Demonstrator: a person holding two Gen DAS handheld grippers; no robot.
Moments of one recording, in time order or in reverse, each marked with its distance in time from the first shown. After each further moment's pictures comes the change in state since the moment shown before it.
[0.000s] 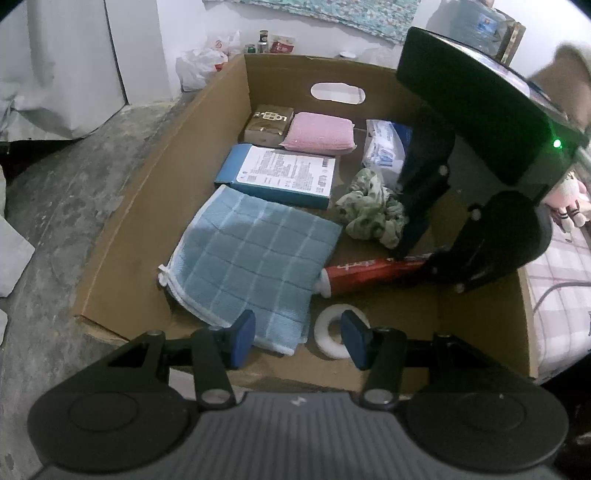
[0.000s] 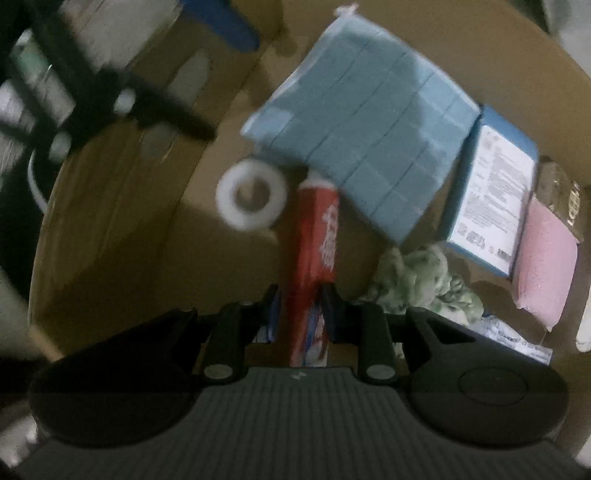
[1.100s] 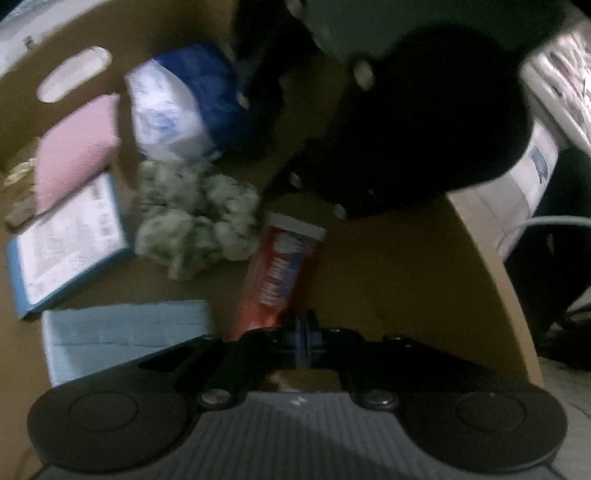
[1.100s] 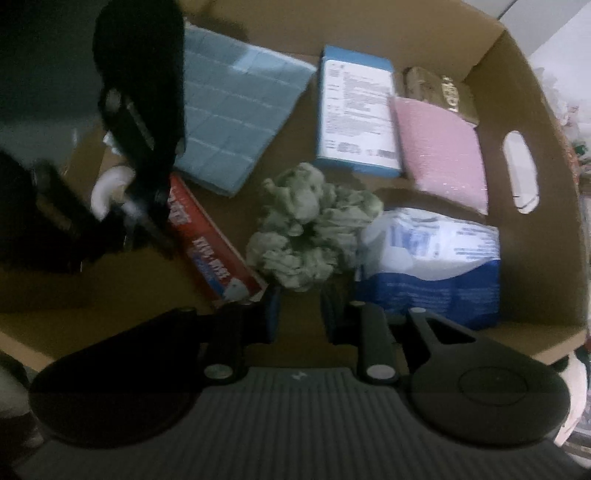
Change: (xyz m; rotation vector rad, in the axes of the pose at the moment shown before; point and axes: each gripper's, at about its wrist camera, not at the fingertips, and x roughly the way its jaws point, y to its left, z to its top) left arm 0.102 -0.087 0.066 0.624 0.322 -0.318; right arm -0.011 -0.027 -0.074 0.365 -0.130 -0.203
